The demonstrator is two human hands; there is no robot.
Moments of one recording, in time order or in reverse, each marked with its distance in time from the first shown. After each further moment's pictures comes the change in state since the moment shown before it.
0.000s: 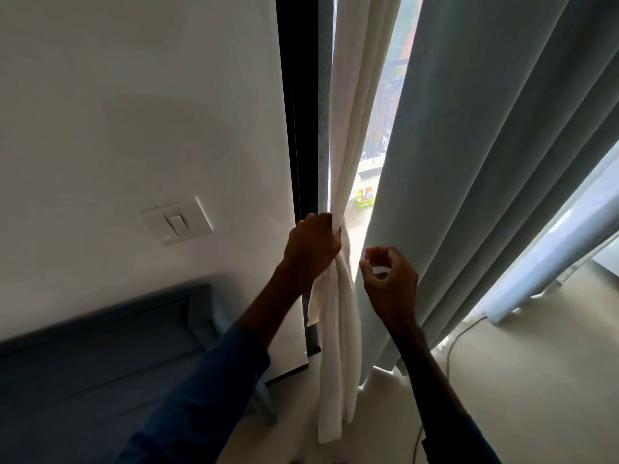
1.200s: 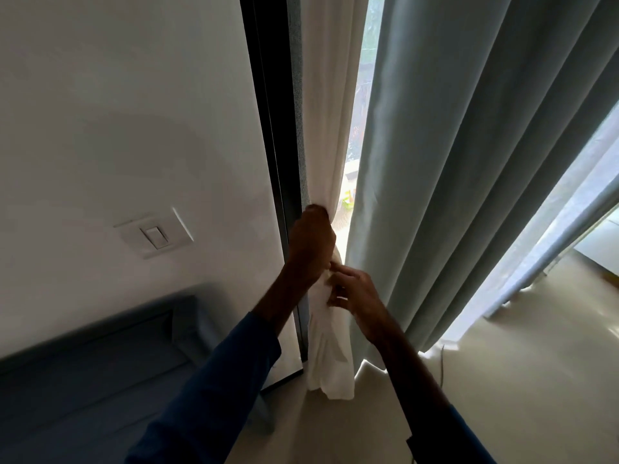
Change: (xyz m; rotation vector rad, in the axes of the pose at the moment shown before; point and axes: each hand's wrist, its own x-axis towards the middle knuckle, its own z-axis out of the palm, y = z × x) left_hand 0.029 0.022 0.031 0.037 -0.036 -0.208; right_hand -0.003 0.001 0.013 0.649 -0.495 0.563
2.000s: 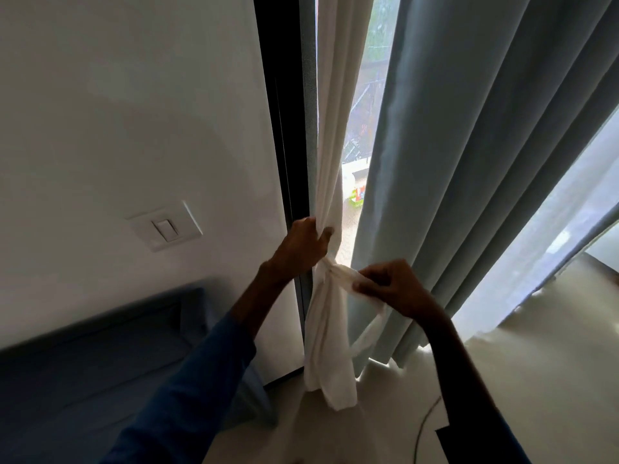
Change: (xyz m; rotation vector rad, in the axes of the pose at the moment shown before) left_hand -0.008 -0.039 -0.018 -0.215 -0.134 0.185; right_hand 0.004 -0.019 -0.071 -0.745 -0.161 -0.374
